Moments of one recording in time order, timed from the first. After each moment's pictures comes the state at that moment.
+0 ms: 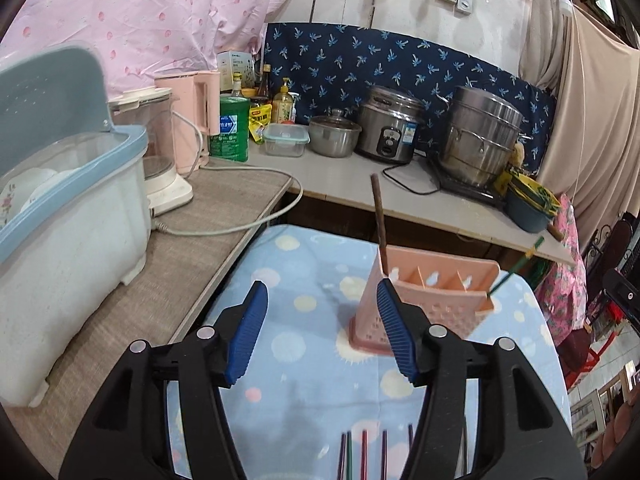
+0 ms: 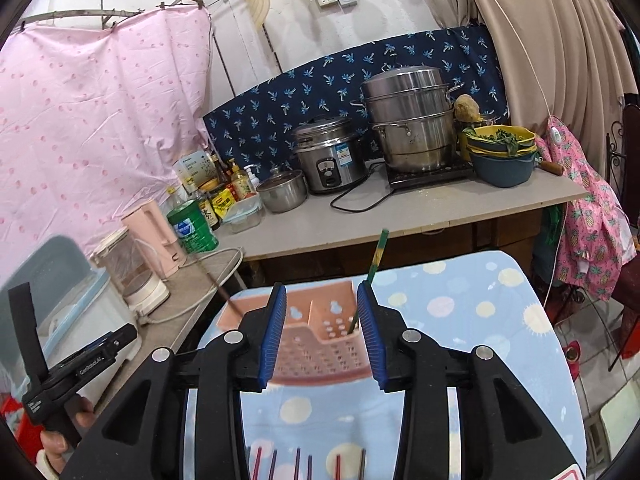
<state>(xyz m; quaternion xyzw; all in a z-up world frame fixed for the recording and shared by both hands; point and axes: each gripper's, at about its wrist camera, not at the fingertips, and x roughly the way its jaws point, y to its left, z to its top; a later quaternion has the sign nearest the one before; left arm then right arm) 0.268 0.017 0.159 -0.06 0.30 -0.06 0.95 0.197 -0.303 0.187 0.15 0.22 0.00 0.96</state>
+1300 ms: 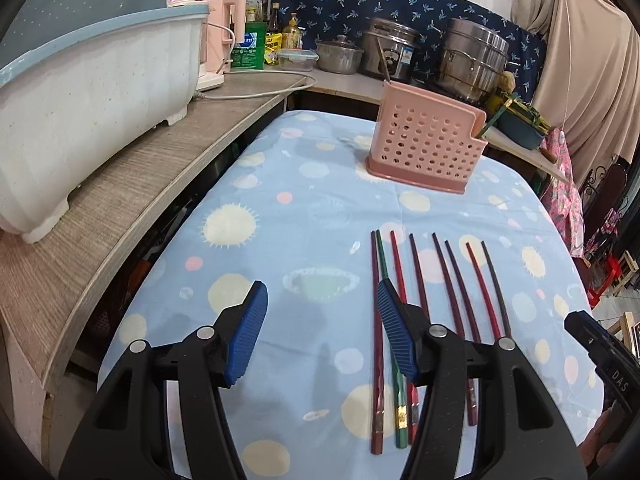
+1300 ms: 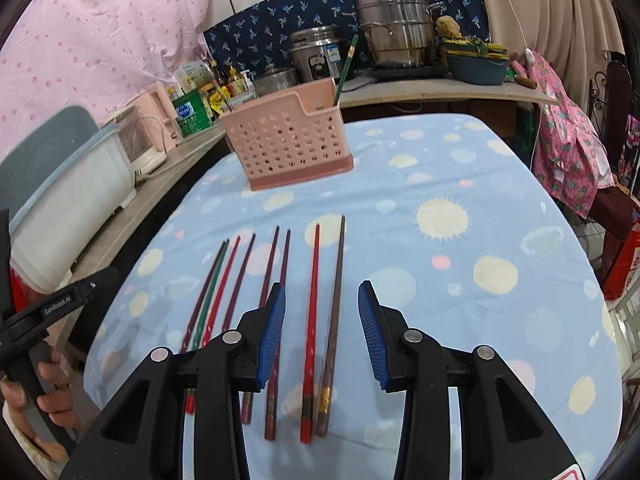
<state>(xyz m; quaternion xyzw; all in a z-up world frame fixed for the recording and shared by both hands) 0.111 0.046 0.048 -0.04 0.38 -0.07 0.92 0.033 -0.255 0.035 0.13 0.35 0.00 0.93</state>
